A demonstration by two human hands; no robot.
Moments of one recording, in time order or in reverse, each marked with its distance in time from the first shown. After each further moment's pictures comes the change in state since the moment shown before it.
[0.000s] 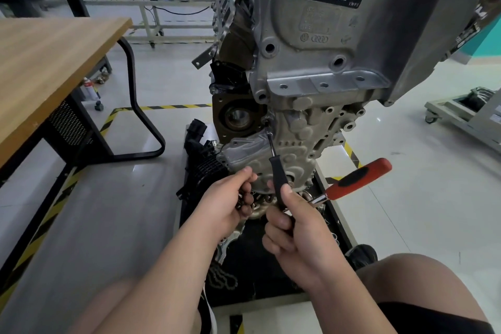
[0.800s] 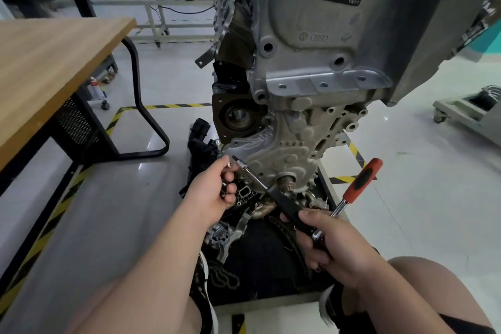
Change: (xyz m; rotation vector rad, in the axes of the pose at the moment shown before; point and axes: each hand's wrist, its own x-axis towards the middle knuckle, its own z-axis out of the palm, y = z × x) left_hand 0.018 0.017 -0.015 -0.069 0.071 0.012; right_hand 0.006 -0.023 -0.073 -0.474 -0.035 0.165
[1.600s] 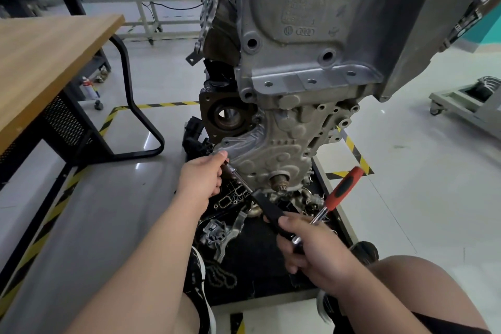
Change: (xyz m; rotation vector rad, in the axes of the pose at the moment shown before) left_hand 0.018 0.006 0.005 0.321 0.182 0.223; right_hand 0.007 0.011 0.014 0.058 0.018 0.066
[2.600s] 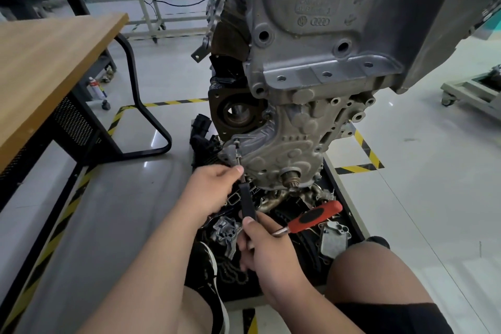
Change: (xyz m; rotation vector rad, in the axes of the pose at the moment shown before) left_hand -0.003 -0.015 -0.025 0.403 -0.161 0.139; right_hand 0.022 0.029 0.082 0.113 0.160 -0.149
